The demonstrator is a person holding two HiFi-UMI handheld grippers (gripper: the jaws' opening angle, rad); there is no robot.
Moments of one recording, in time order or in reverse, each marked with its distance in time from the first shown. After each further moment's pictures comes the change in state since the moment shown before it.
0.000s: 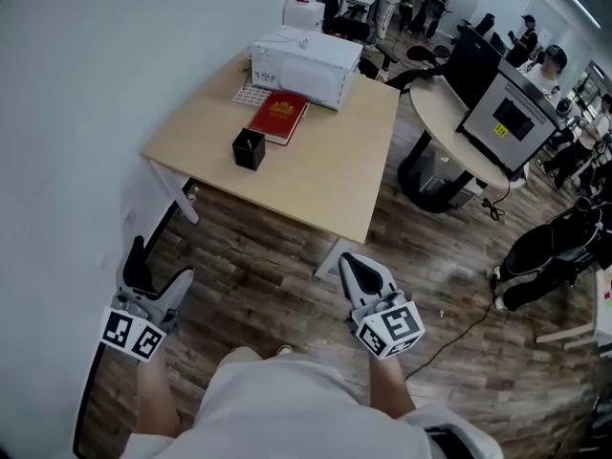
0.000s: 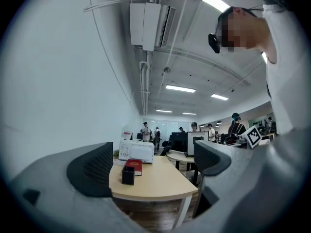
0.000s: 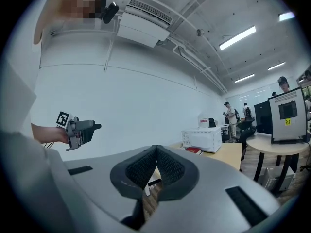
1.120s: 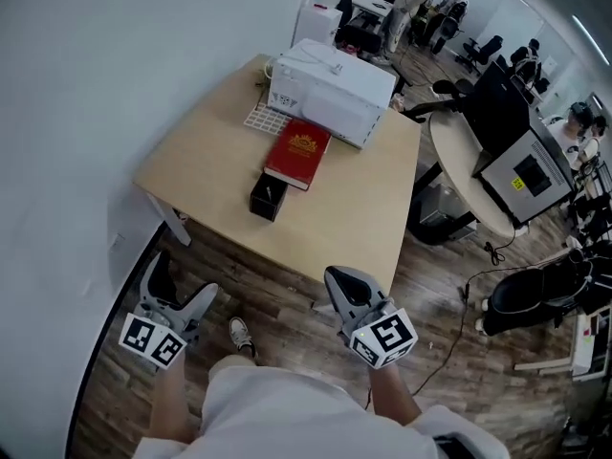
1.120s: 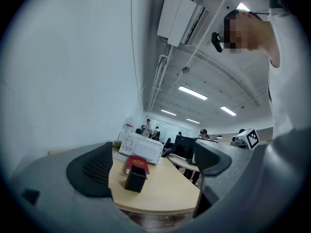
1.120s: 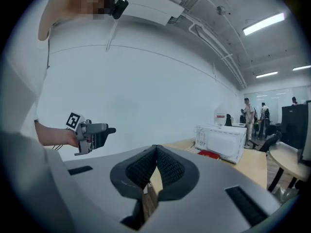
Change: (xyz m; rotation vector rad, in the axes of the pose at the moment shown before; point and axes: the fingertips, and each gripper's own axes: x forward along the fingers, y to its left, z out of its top) left arm 0.148 0.165 -0.072 -0.244 0.012 -0.016; right arm 0.243 -0.008 0.007 -0.110 0.147 0.131
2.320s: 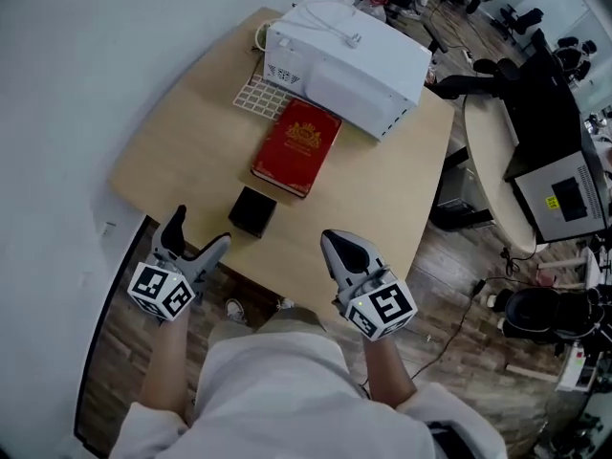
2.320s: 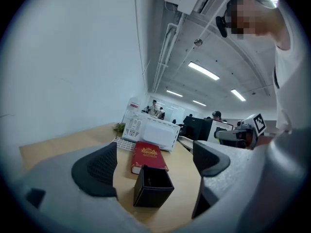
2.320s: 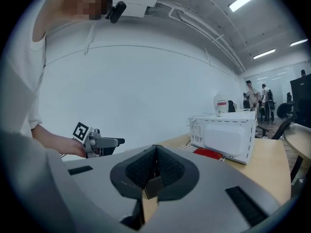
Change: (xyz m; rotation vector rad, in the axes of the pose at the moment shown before) left arm 0.237 0.089 -0.084 0.016 0.238 0.039; right arm 0.150 -0.181 -0.025 0.129 0.023 0.069
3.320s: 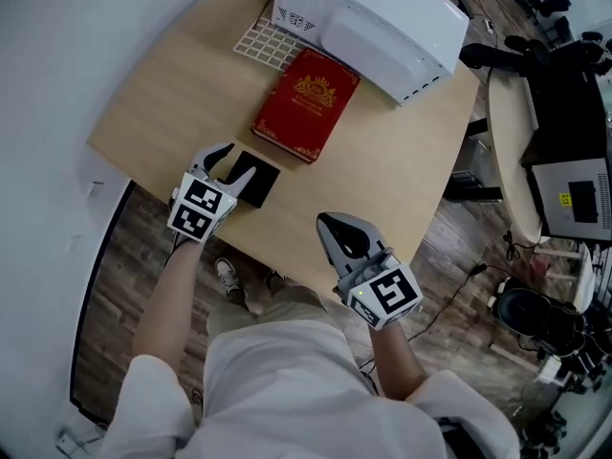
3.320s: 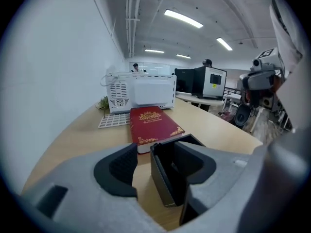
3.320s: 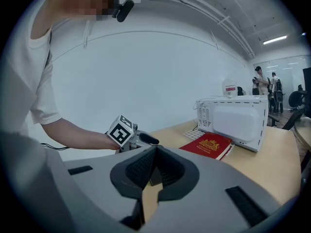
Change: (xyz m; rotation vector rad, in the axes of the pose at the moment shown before) left arm 0.127 0.031 -0.108 0.335 0.489 -0.073; right arm 0.034 0.000 -0.051 0.026 0.158 0.107
